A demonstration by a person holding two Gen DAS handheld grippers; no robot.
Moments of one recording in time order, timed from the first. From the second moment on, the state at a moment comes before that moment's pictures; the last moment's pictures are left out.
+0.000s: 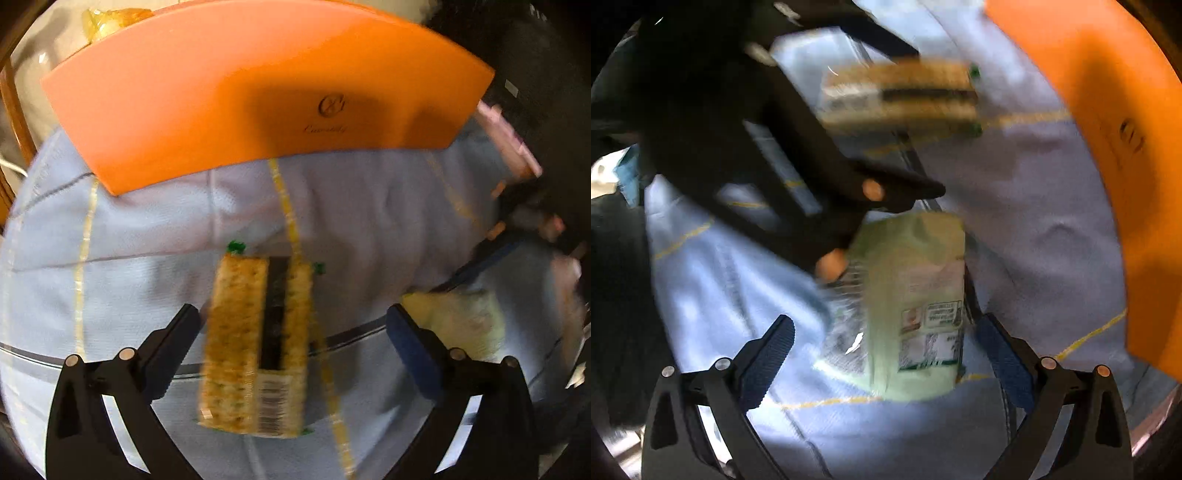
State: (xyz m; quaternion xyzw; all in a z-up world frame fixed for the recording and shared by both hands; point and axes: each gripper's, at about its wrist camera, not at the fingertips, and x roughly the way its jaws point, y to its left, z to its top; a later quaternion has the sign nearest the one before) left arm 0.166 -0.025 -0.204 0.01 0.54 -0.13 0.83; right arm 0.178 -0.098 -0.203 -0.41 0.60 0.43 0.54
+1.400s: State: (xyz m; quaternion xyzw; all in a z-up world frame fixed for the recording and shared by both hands) left arm 0.343 0.018 -0.012 0.03 0.58 -0.10 0.81; right arm 0.341 -0.172 0.008 0.04 0.63 0.01 0.77
